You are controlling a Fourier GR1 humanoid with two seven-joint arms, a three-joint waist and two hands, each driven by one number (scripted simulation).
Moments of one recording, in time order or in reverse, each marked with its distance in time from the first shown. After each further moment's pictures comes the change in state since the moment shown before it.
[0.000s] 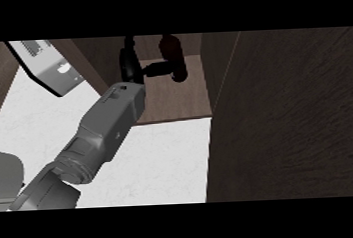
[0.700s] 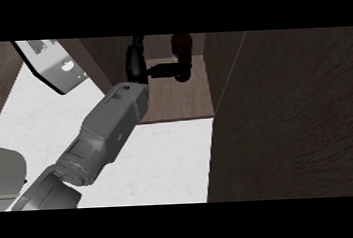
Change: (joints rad) left arm 0.021 -0.008 0.029 -0.067 -0.022 -0.163 -0.102; right arm 0.055 -0.001 0.009 -0.007 0.002 0.014 -0.029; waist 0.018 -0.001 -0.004
